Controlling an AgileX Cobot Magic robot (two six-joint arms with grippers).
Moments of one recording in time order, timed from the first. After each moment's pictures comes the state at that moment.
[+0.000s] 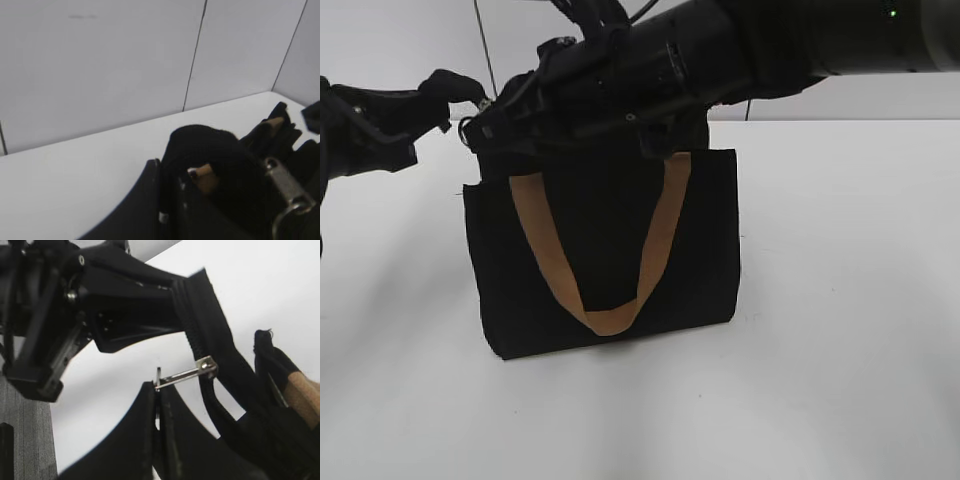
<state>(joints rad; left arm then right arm) -0.14 1.43 -0.56 0.73 -0.75 -0.51 0.61 1.88 -1.35 1.39 0.55 -1.32</state>
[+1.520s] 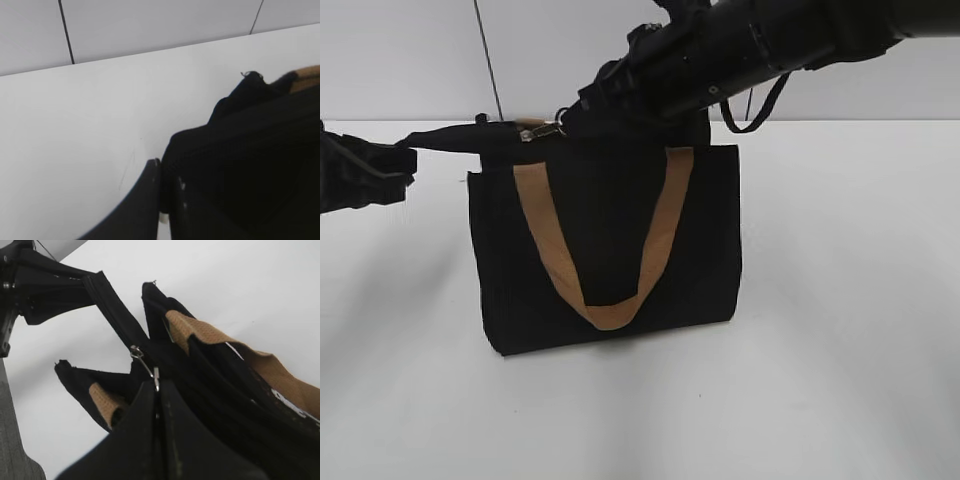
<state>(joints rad) -0.15 1.39 -0.56 0.75 -0.38 -0.56 0.45 1.85 -1.35 1.14 0.62 -1.09</state>
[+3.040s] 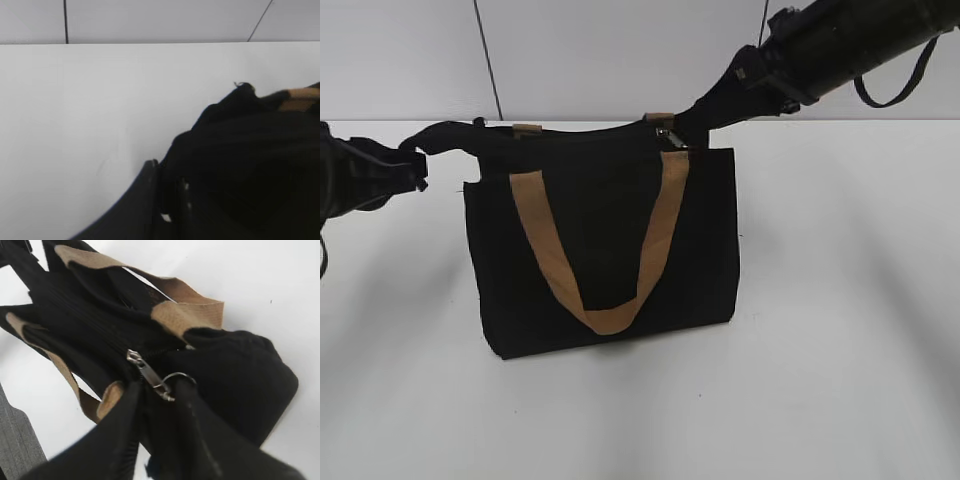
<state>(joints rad) -0.18 1.39 -0.56 0.74 -0.36 -0.71 0.18 1.80 -1.35 0.96 0.90 -0.99</state>
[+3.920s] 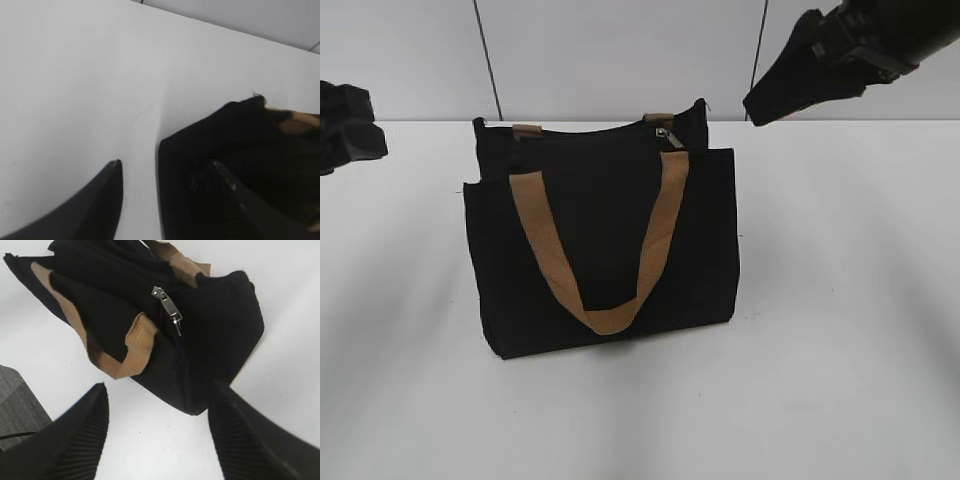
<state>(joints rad) -0.43 1.15 -0.75 0.41 0.40 -0.79 0.19 1.55 -1.31 0.68 1.00 -0.77</state>
